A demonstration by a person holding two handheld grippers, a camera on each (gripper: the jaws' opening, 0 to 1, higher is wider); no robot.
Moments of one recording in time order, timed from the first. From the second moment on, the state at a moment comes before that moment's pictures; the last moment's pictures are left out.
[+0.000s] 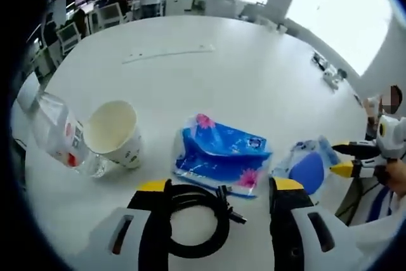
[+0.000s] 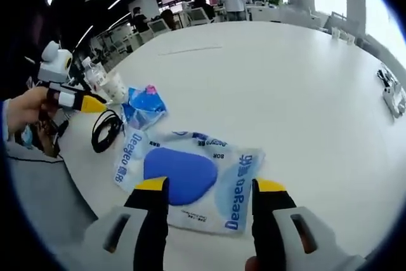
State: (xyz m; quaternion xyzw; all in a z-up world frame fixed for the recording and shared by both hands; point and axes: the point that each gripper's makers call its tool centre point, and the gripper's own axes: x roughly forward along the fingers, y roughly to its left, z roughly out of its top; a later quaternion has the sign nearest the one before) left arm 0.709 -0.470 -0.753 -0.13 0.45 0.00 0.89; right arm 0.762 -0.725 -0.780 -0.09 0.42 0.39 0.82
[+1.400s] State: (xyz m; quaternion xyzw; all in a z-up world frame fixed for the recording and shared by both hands) left arm 0.741 -0.449 -0.784 -0.11 0.44 0.01 0.89; right arm 0.754 -0.575 -0.748 0.01 0.43 0.48 0.76
